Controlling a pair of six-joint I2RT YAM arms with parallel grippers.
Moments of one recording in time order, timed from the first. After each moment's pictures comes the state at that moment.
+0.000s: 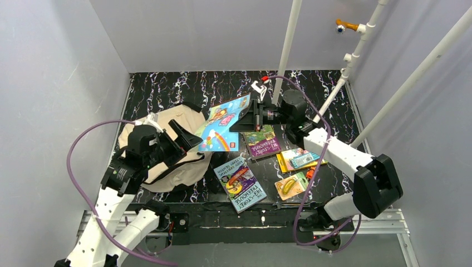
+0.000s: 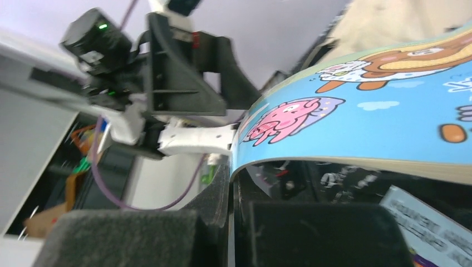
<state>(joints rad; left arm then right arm) -0.39 0.72 1.00 -0.88 0.13 -0.96 0.59 1.40 1.00 0.34 -0.93 0.97</state>
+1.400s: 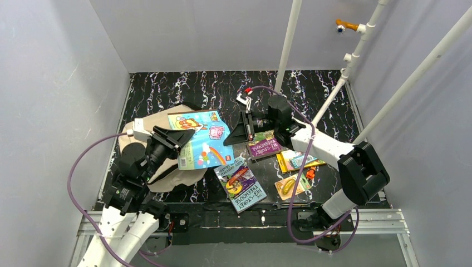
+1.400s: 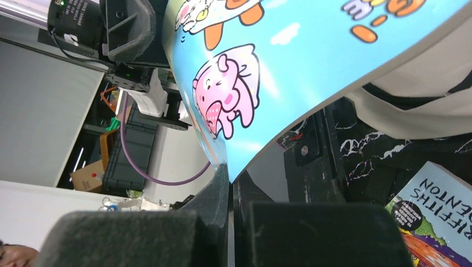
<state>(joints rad) -0.38 0.45 0.71 -0.37 0.07 -1.29 0.68 1.55 0.98 0.49 -1.09 1.04</state>
